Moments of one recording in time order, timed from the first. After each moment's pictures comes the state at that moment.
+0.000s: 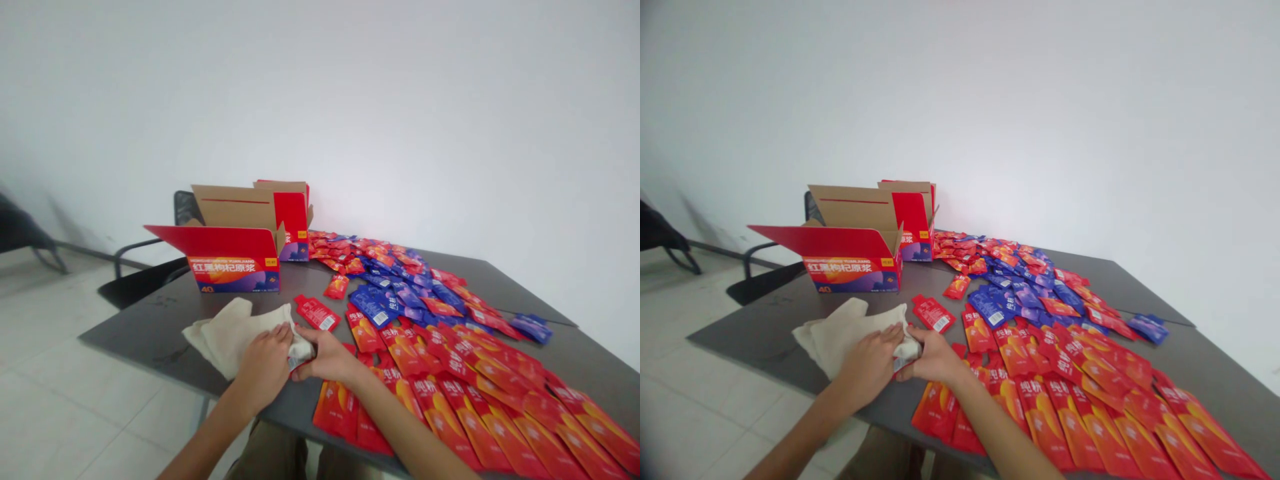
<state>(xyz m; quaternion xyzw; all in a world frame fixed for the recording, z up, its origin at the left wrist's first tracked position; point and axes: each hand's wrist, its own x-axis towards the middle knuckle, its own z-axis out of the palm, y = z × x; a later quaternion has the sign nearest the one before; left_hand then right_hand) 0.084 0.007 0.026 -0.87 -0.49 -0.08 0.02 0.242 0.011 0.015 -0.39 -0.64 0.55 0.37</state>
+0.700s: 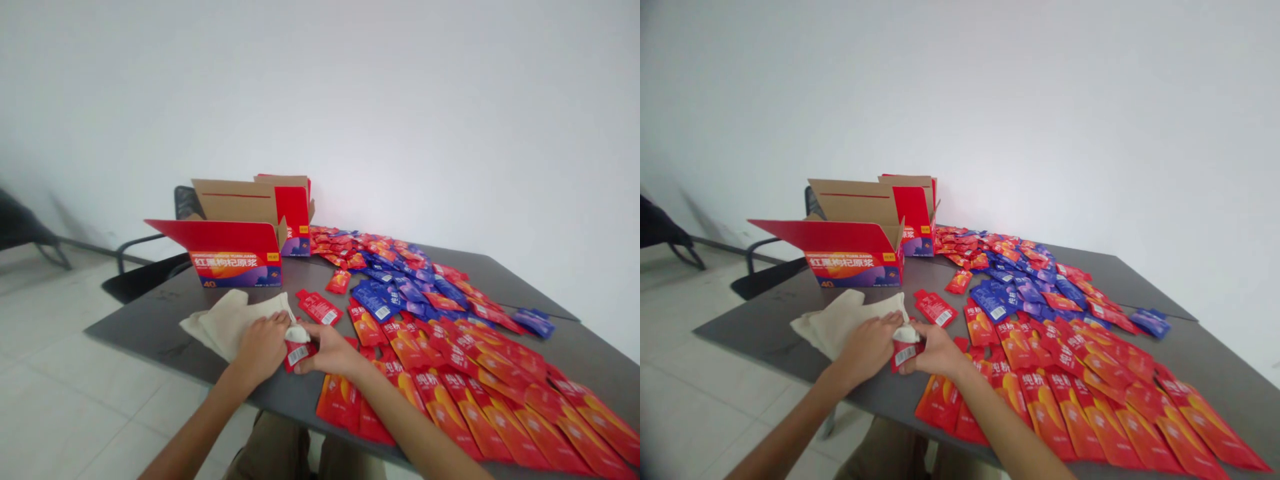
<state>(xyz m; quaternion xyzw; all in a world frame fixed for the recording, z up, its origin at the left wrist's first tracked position) 0.079 0.015 0.031 -0.87 -0.50 -0.06 0.03 0.243 0.009 0.017 -0.40 -0.64 0.54 0.37</state>
